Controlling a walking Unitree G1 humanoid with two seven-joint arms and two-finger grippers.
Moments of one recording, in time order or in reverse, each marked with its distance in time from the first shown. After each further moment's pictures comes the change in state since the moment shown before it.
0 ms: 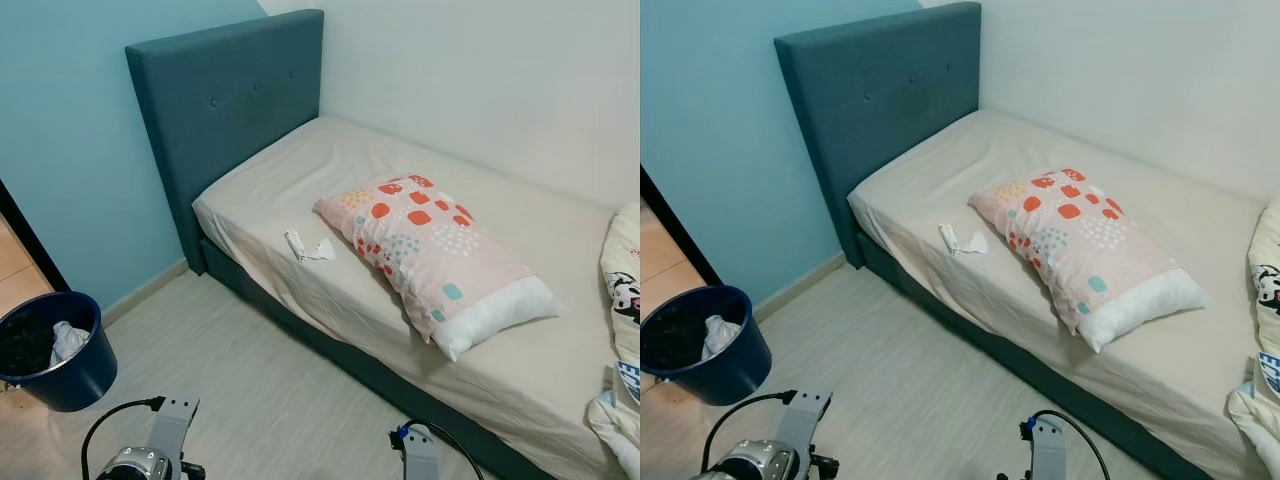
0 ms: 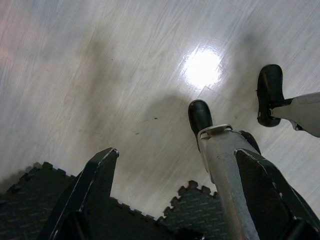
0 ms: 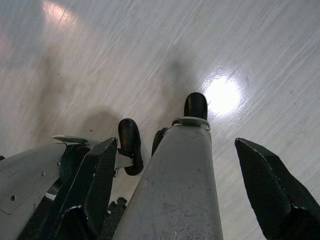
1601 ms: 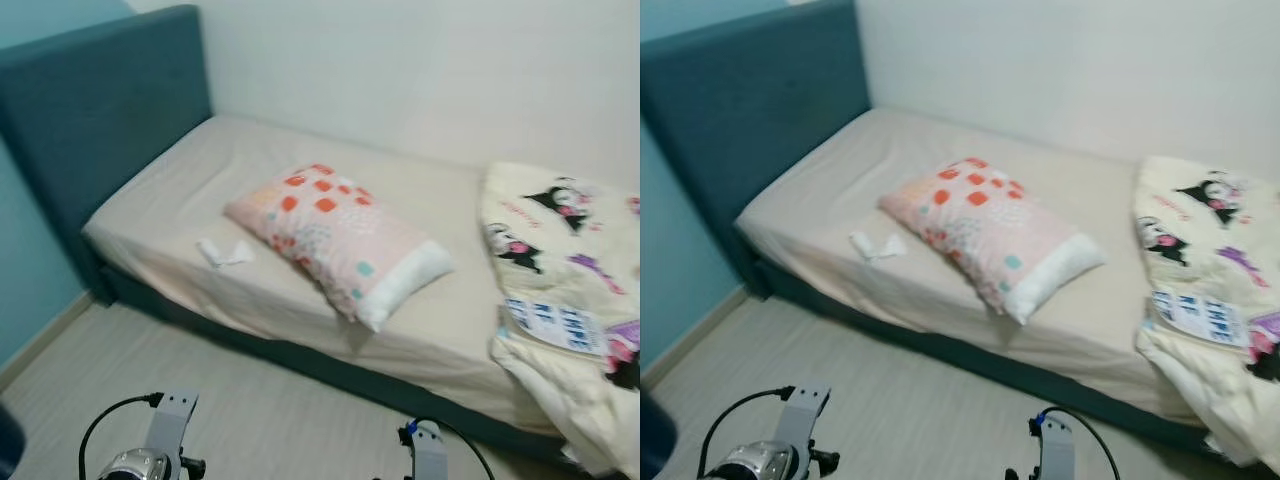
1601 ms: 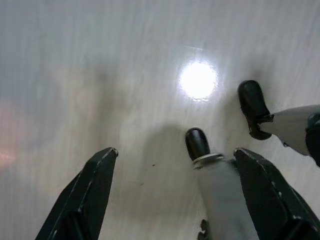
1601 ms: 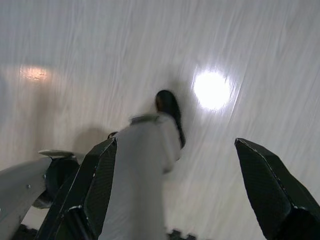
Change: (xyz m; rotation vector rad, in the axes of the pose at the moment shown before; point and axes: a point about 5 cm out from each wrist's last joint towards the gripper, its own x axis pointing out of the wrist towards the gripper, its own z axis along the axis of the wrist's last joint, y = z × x) left arm 0.000 0.003 0.000 -0.041 -0.090 0.032; right arm -0.001 -0.005 0.000 0.006 0.001 -0.001
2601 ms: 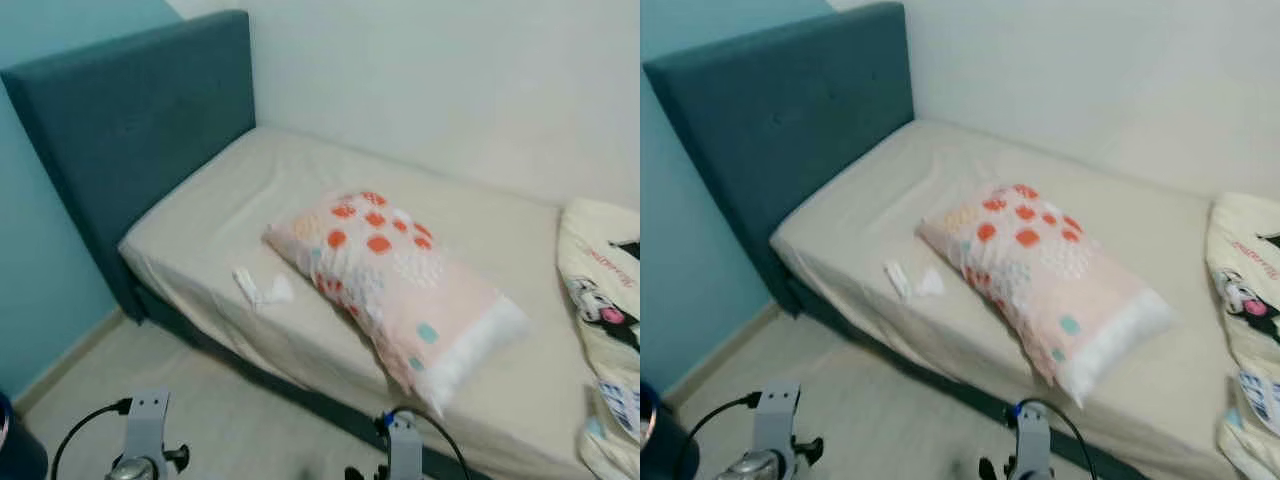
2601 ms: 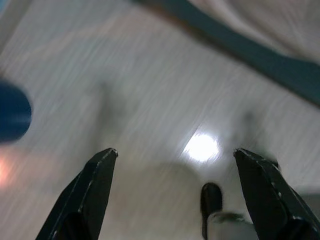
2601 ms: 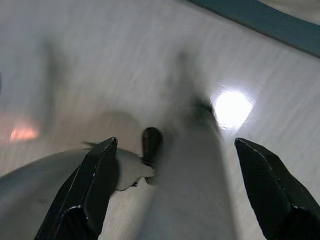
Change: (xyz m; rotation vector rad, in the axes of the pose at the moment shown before) left arm -0.003 0.005 0.010 -0.180 -0.243 0.073; right arm 0.001 0.009 -0.003 -0.016 -0.018 0.026
